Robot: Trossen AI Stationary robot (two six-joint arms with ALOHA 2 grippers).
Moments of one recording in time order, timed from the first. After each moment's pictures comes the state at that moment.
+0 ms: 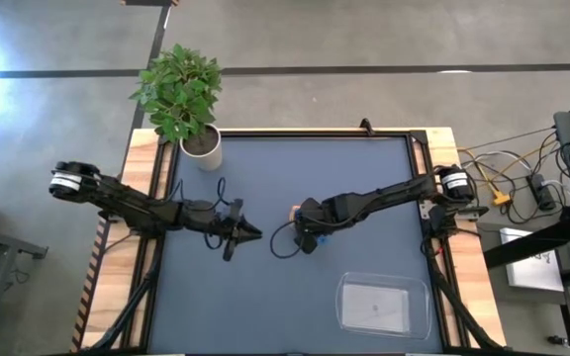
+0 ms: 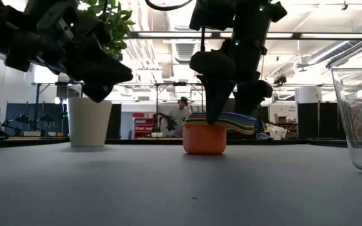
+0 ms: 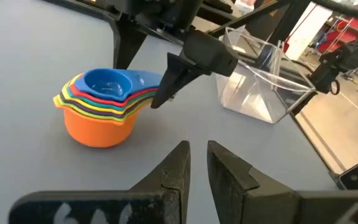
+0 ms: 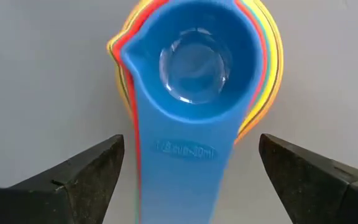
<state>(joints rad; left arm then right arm) -0.12 1.29 0.31 0.71 0.01 -0.36 0.10 1.84 1.30 -0.72 0.15 0.82</state>
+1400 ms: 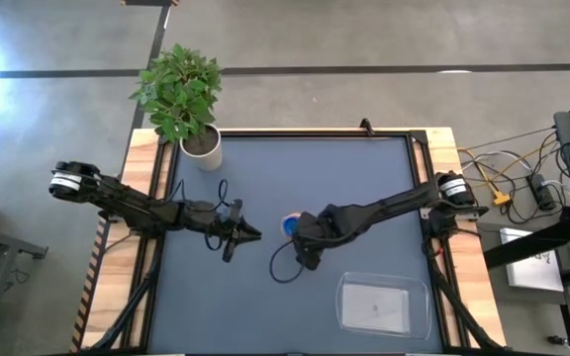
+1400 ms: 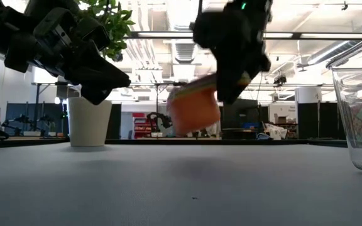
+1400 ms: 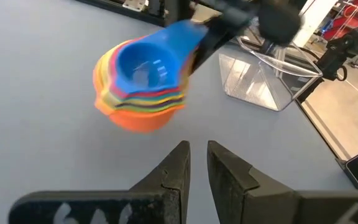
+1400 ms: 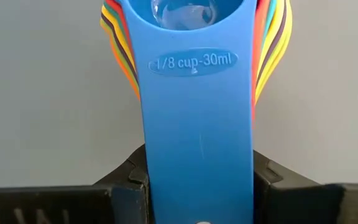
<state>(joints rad) -0.12 1.29 0.31 0.67 0.01 -0.33 0.21 1.87 1.48 -0.91 0.19 0.74</state>
